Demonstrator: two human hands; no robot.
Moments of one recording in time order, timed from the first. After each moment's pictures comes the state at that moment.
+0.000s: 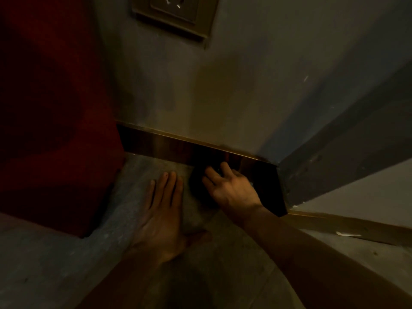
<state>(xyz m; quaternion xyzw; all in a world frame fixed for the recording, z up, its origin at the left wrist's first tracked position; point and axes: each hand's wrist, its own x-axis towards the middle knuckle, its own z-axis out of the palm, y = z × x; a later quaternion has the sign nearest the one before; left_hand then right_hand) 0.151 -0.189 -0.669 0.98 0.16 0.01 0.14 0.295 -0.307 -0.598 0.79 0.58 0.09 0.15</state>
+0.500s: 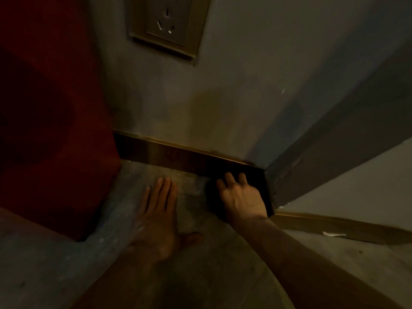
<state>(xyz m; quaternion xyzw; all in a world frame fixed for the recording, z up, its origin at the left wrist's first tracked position) 0.153 -0.185 -0.675 0.98 0.16 -0.03 0.15 0.290 -0.328 -0.585 0.90 0.40 -0.04 0.16</state>
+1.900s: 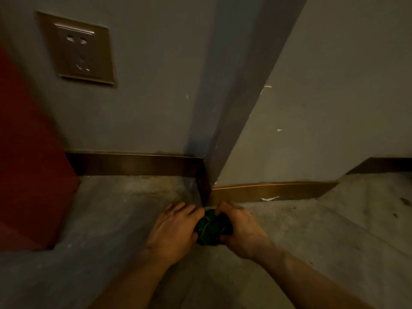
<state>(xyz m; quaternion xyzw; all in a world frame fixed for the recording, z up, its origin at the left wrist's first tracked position) 0.158 -0.302 -0.583 0.98 -0.07 0.03 0.17 0.223 -0.485 -0.544 0.93 0.27 -0.16 -0.18</state>
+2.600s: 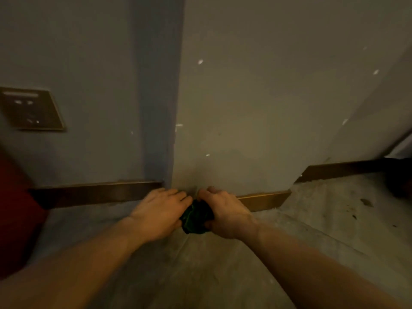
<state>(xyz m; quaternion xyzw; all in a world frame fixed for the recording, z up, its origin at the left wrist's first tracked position) 0.222 -0.352 -0.465 0.98 -0.21 0.05 -0.01 0.274 -0.543 -0.440 0.92 0.36 -0.10 -0.11</state>
